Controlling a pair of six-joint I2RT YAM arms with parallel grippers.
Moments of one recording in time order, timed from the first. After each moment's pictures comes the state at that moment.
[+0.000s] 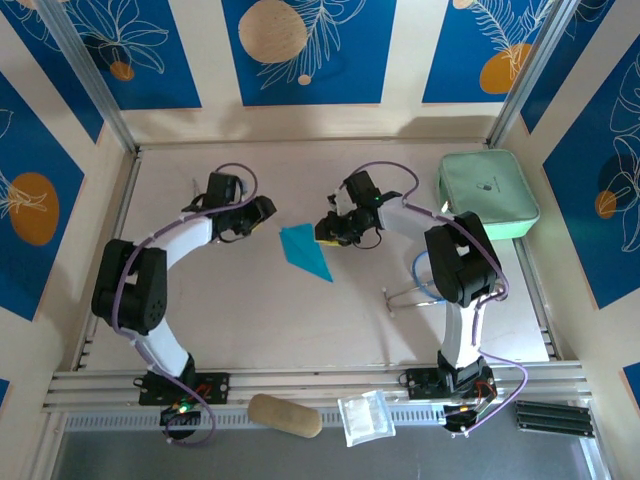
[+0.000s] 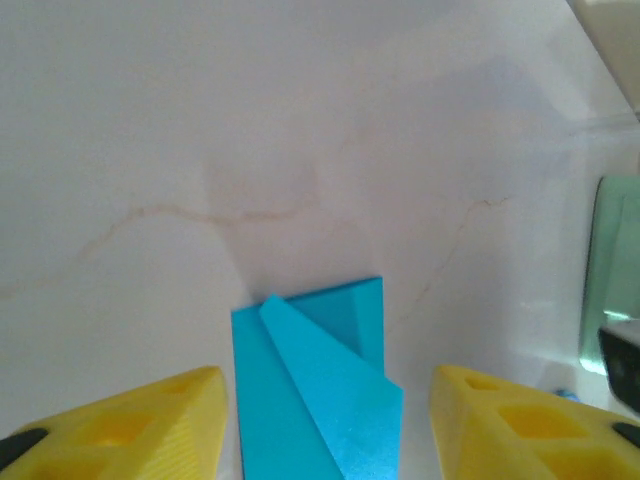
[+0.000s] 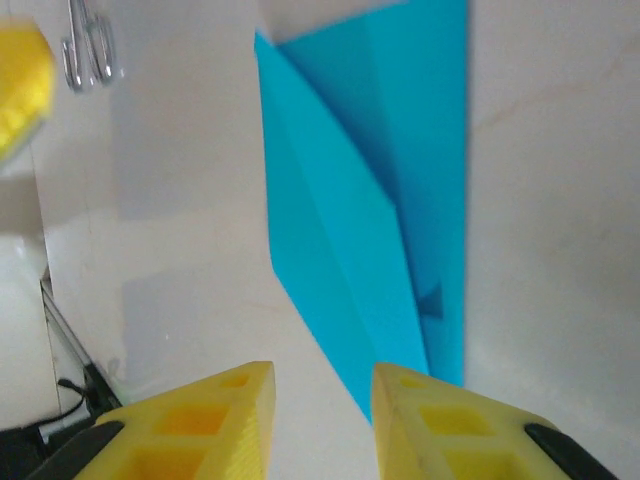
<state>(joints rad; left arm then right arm) -0.27 1.70 1.05 -0.17 0.38 -0.82 0.47 1.95 1.33 -0.46 -0.62 0.49</state>
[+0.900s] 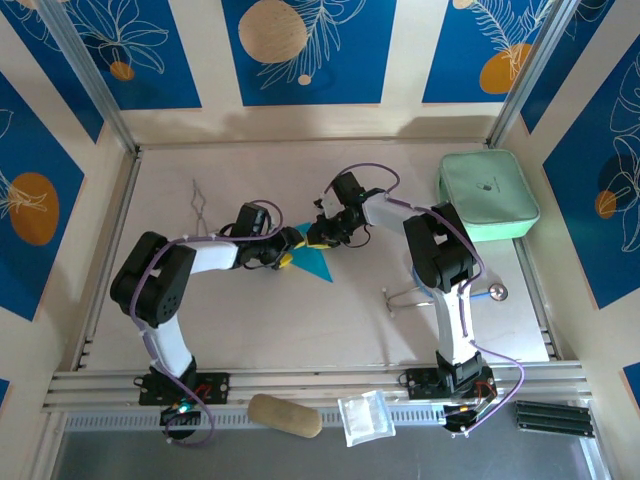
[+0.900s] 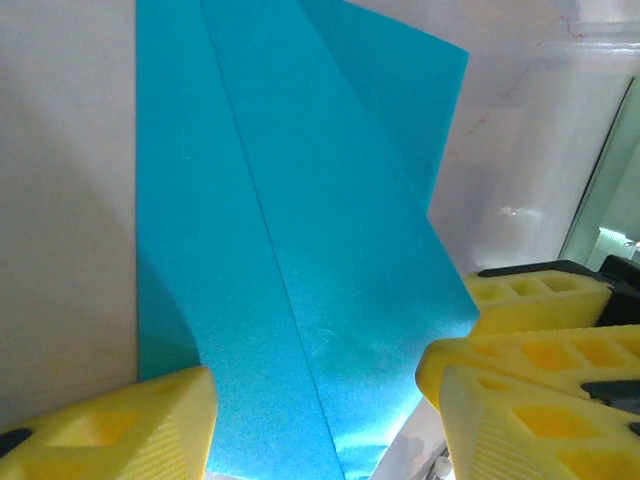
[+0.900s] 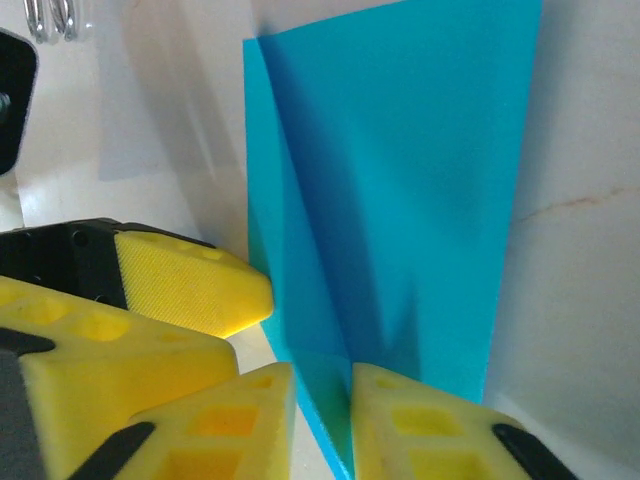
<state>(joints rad) -0.44 1.80 0.87 0.10 0.48 -1.12 0.49 2.13 1.47 -0.53 -0.70 0.37</state>
